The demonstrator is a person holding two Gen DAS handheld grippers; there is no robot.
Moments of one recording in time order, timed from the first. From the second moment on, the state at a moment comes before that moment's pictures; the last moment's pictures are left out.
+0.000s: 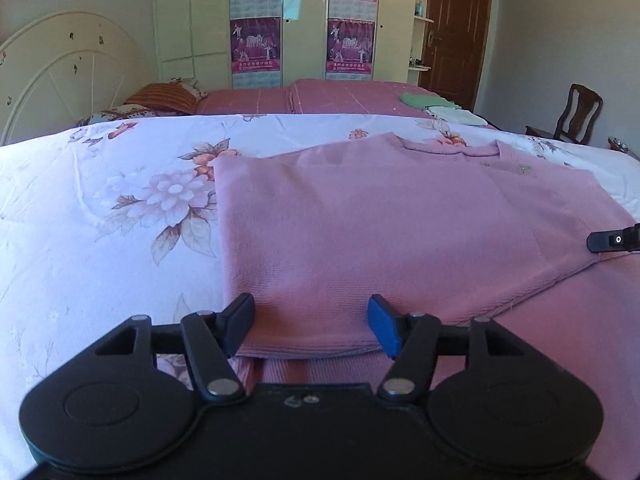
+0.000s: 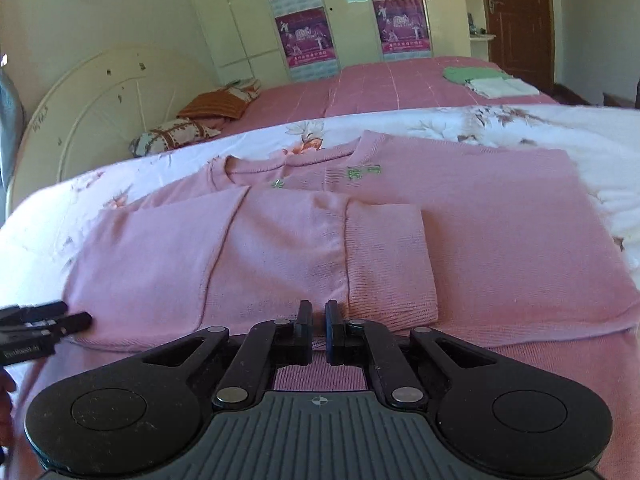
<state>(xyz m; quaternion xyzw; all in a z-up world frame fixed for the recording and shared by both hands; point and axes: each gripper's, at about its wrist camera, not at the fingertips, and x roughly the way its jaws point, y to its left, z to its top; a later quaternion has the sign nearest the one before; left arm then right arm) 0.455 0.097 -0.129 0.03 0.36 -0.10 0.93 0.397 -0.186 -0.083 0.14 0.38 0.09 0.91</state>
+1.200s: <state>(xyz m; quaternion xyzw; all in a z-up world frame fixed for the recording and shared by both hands) 0.559 0.094 -0.145 0.05 0.33 -0.14 0.93 0.490 -0.162 -0.101 0.09 0.36 0.02 0.93</state>
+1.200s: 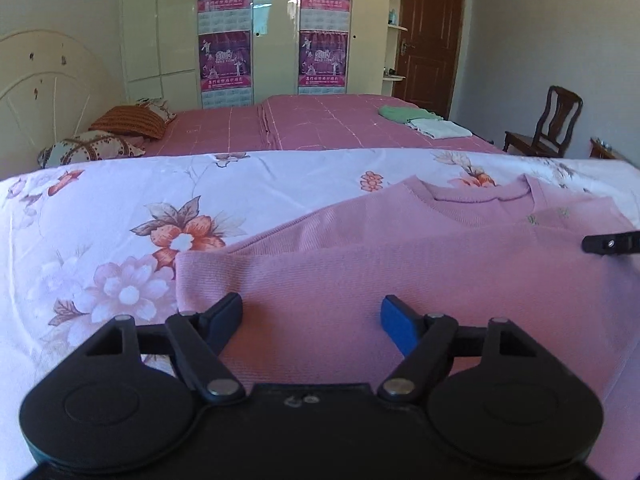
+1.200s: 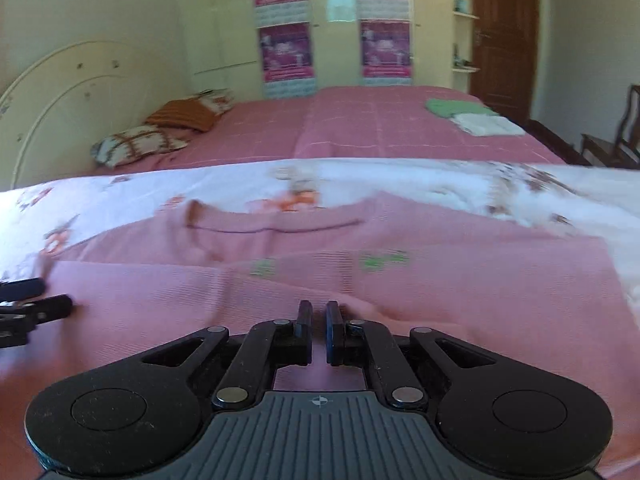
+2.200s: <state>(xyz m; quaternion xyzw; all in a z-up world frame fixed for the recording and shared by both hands) 0.459 0.043 -0.135 0.05 0.35 -0.05 0.93 0.389 -0.219 -0.088 0.07 0.34 0.08 0.94</state>
